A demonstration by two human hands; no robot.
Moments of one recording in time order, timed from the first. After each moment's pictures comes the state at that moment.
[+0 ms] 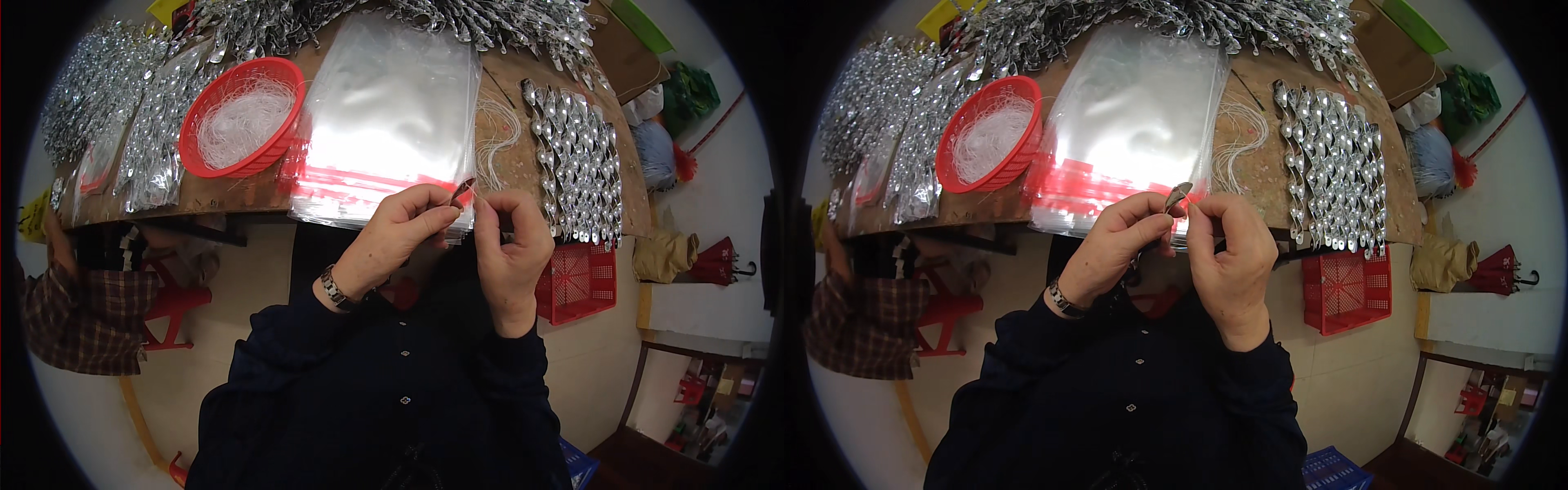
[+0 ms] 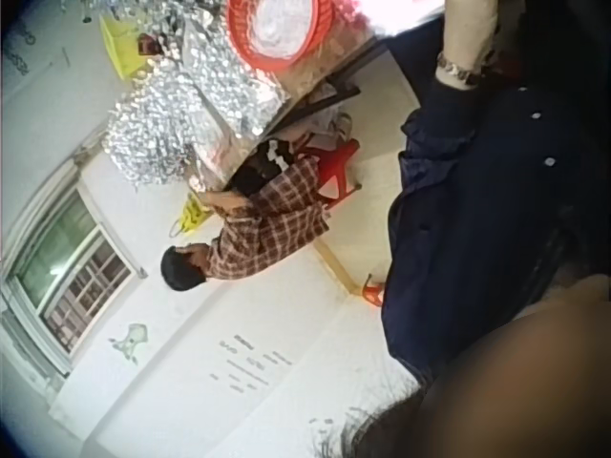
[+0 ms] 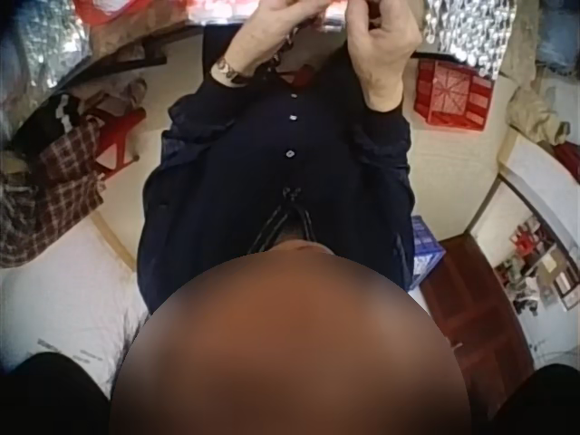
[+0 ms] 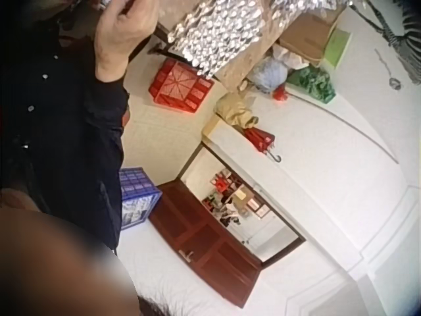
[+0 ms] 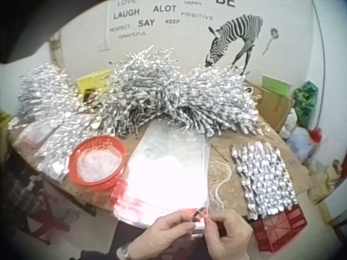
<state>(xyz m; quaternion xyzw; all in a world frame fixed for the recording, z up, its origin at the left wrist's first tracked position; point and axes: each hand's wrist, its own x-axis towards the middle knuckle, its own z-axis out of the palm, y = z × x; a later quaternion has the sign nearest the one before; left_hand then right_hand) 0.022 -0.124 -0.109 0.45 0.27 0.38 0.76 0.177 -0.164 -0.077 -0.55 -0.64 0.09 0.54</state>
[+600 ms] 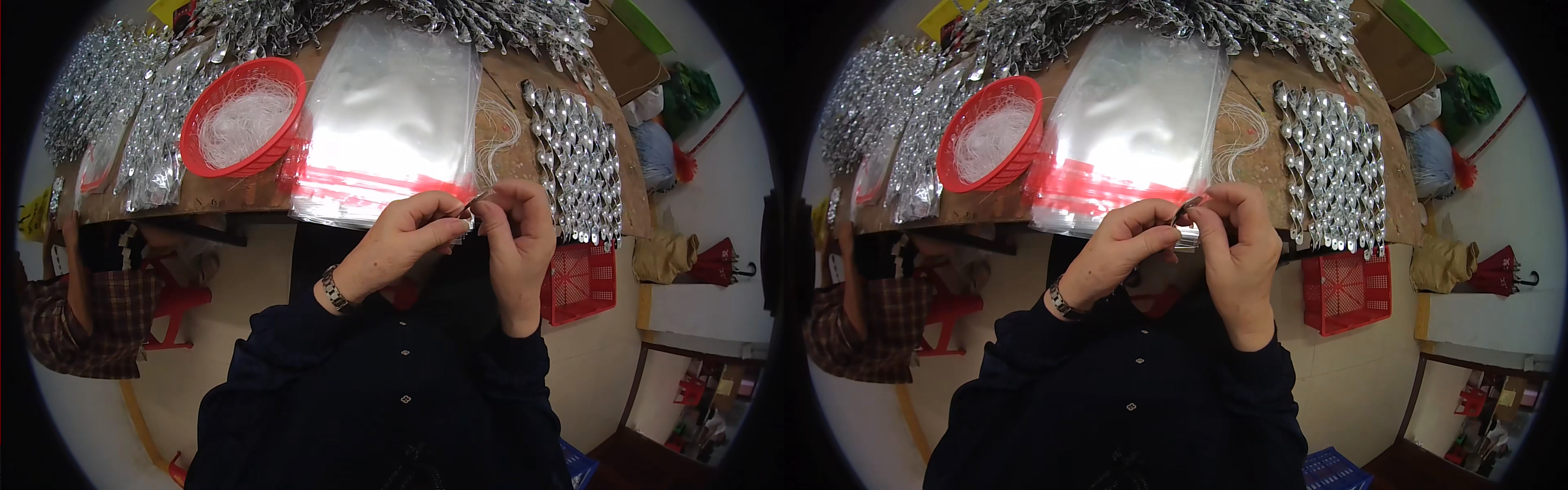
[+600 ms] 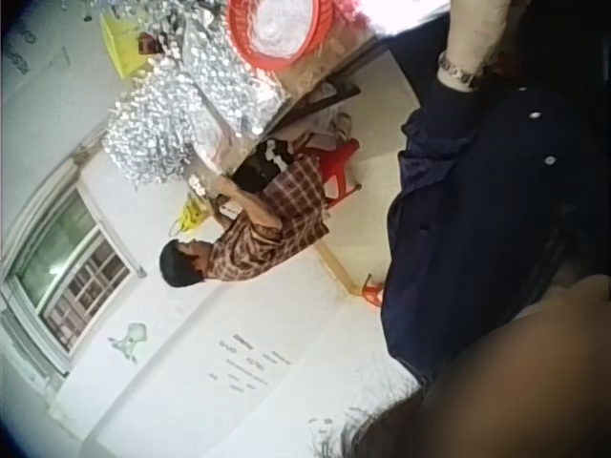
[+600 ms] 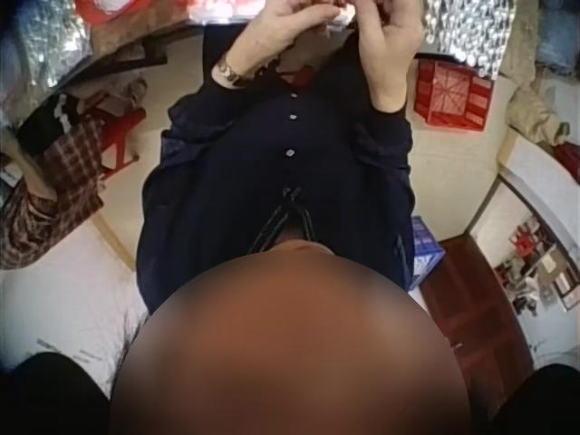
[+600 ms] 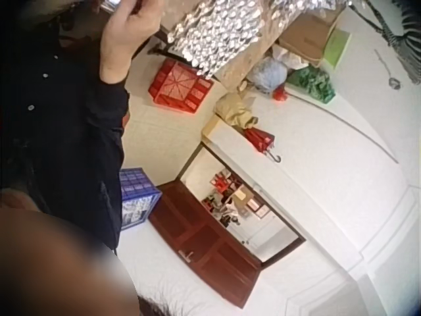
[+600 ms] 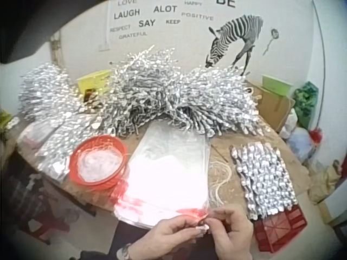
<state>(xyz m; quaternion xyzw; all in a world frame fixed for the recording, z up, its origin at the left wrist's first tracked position) 0.025 -0.128 -0.100 0.50 0.26 0.37 0.74 0.177 -0.166 -0.071 -0.52 -0.53 0.29 0.60</state>
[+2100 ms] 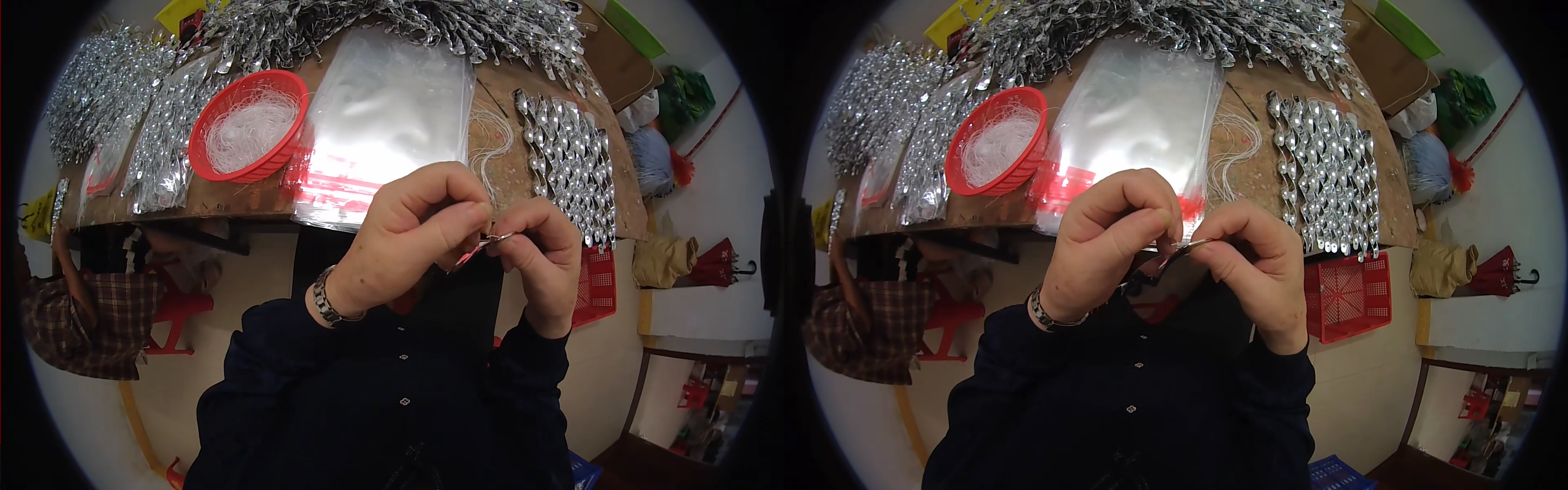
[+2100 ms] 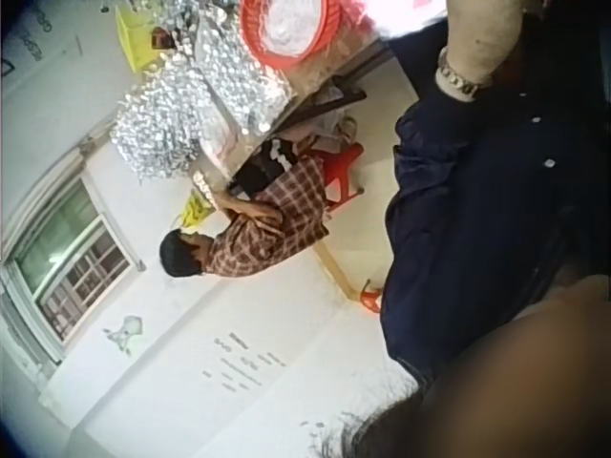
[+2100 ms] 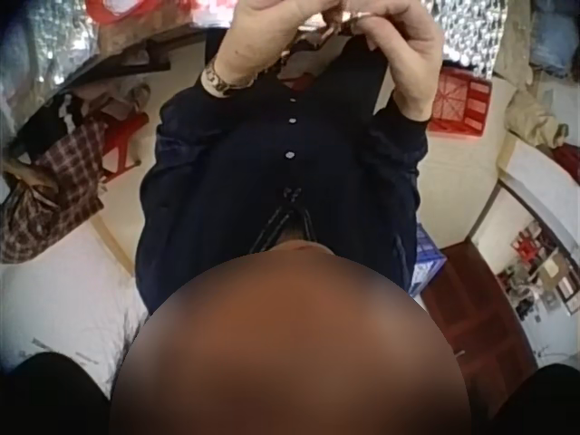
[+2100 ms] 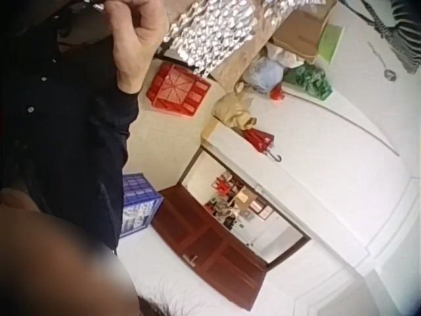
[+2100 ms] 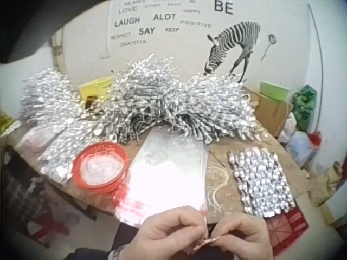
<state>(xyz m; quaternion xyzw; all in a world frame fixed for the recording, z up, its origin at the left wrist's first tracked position) 0.021 -0.140 -0.027 0.51 0.16 0.43 0.73 0.211 -0.182 -0.026 -0.40 -0.59 0.46 0.52</state>
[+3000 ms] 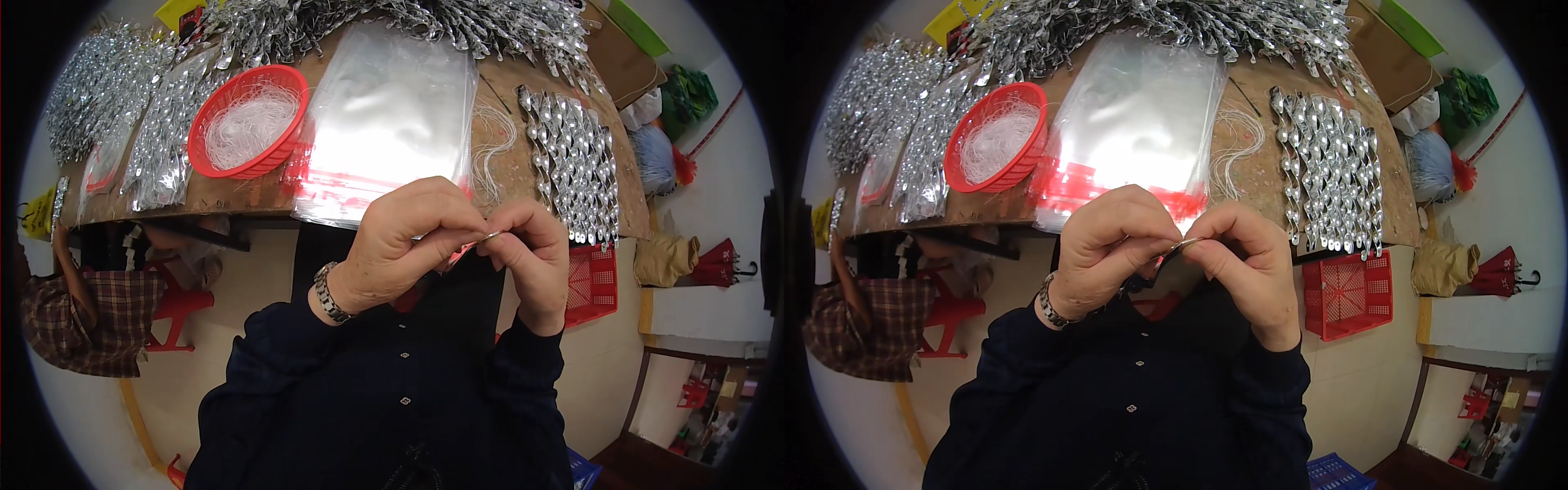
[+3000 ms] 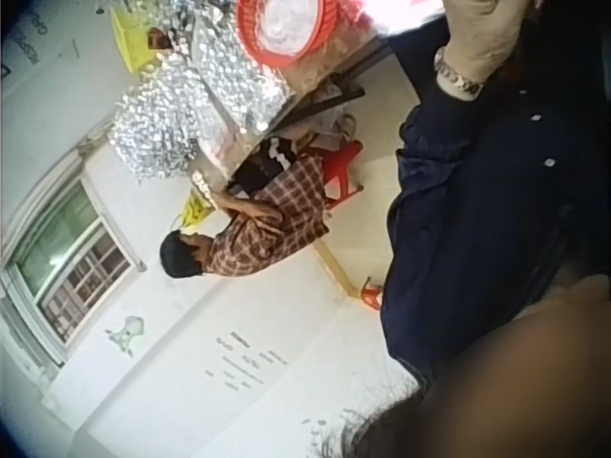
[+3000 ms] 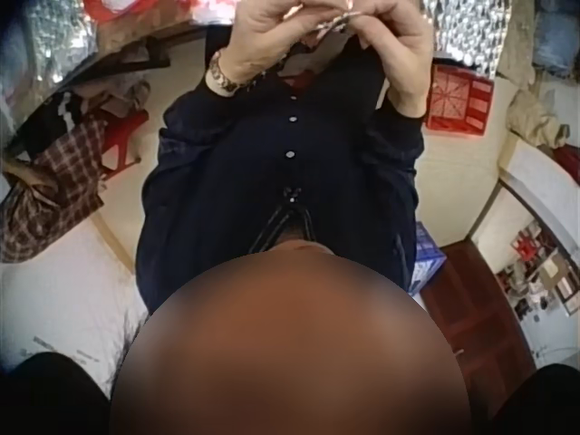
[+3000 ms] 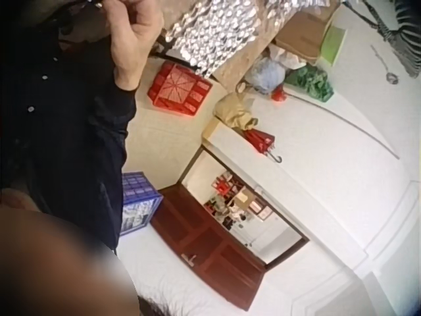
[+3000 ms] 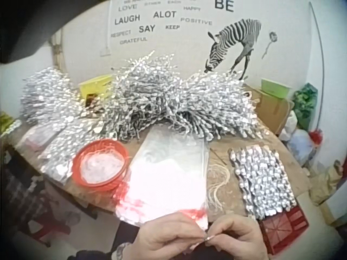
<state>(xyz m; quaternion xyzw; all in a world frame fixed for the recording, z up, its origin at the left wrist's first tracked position) 0.017 -0.138 -0.053 0.68 0.16 0.49 0.51 0.208 -0.179 -0.040 -0.40 -0.58 0.50 0.51</state>
